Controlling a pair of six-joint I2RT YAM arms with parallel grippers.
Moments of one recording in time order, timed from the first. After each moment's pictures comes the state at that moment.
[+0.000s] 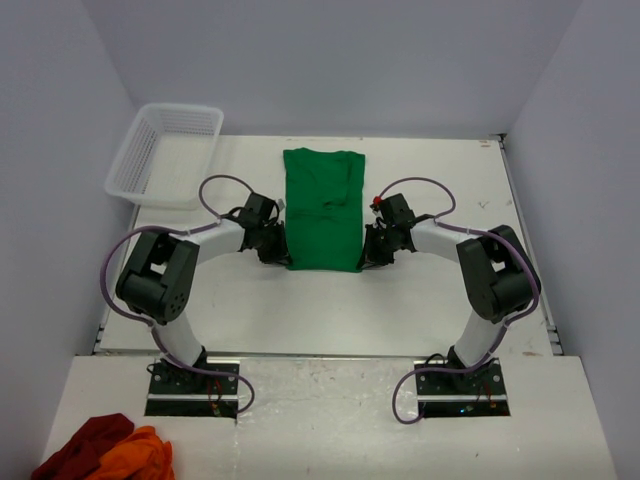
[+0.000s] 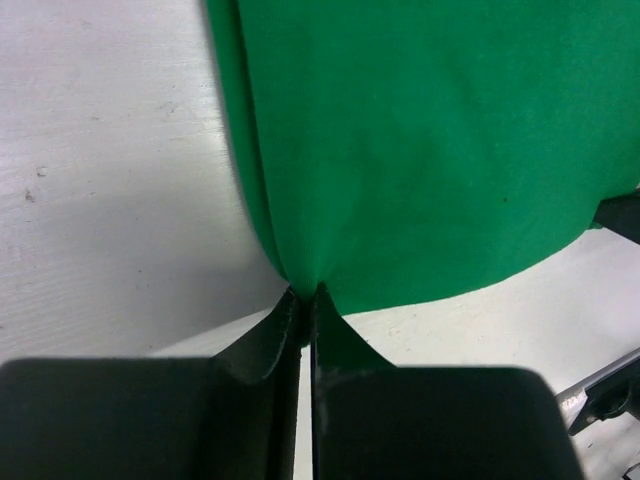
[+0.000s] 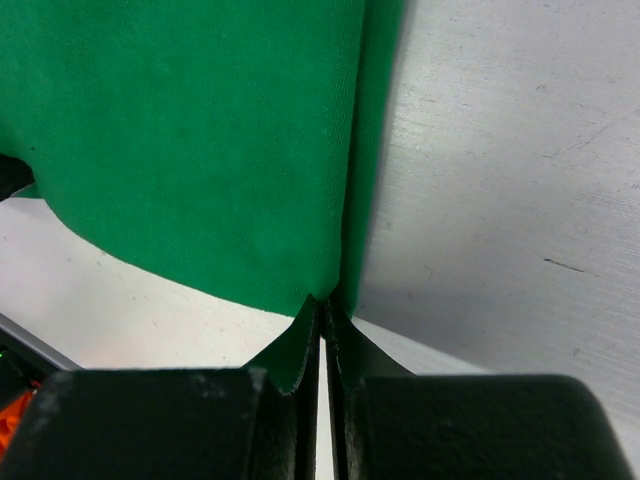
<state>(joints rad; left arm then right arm) -0.41 1.75 0.96 -0.30 0.27 -0.54 0.42 1.77 0.97 -0.31 -0.34 0.52</state>
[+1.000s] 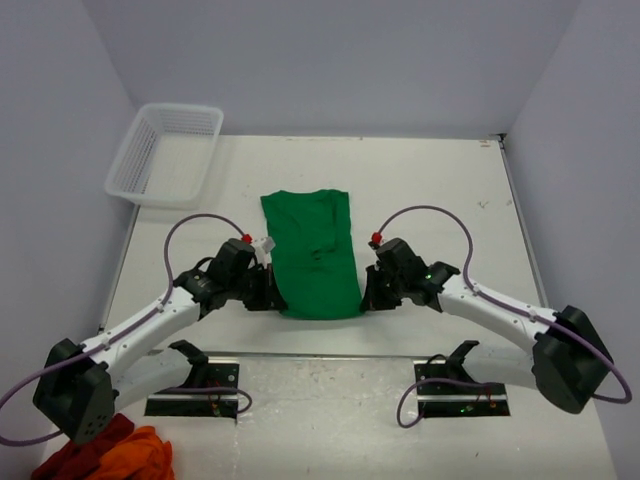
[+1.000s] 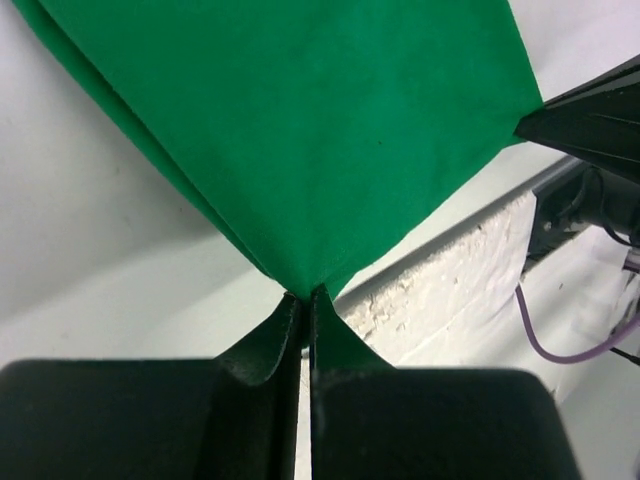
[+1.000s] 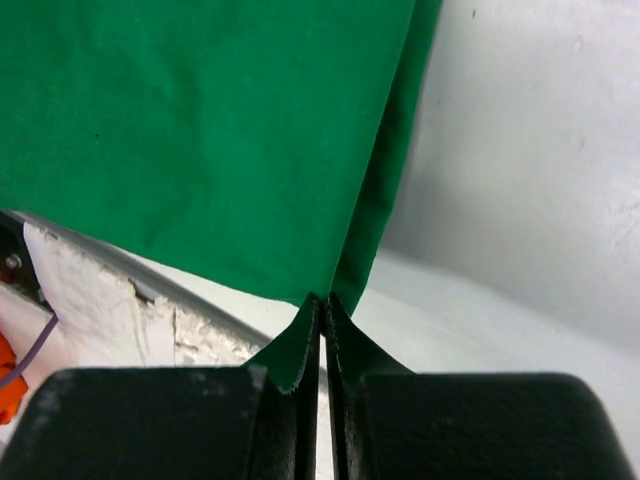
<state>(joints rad) -0.58 1.04 0.58 -0.45 0.36 -0.66 0.71 1.23 0.66 -0.44 -0.19 0.65</state>
